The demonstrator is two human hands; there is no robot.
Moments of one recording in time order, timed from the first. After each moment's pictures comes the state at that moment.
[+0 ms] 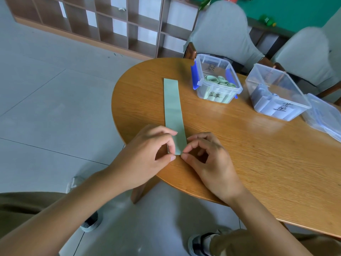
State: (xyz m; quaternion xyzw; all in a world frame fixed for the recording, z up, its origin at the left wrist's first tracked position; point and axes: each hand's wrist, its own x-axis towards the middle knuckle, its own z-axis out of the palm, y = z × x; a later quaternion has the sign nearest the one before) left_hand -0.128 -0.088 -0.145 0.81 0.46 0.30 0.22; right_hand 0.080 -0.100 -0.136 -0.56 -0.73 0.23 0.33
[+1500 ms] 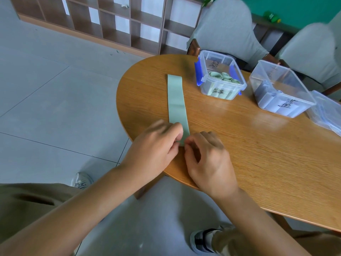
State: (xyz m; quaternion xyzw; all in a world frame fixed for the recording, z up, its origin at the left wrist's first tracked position) left_hand -0.110 -0.088 -0.149 0.82 0.45 0.36 0.04; right_hand 0.060 -0.106 -0.146 -0.52 -0.79 -0.03 0.33
